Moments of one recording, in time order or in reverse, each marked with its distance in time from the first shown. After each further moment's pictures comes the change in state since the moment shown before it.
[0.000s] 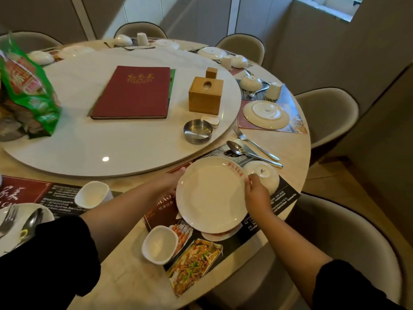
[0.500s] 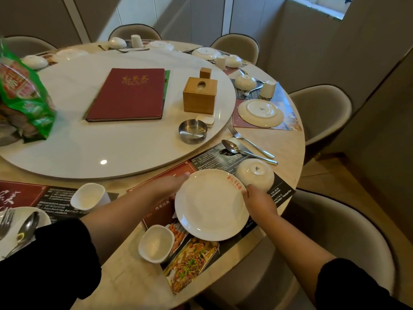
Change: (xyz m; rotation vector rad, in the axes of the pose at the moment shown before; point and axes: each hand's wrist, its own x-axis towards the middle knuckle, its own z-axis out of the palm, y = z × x) left_hand 0.006 0.001 0.009 0.236 0.004 0.029; right_hand -0.002 0.025 -0.013 -0.533 -0.161 0.031
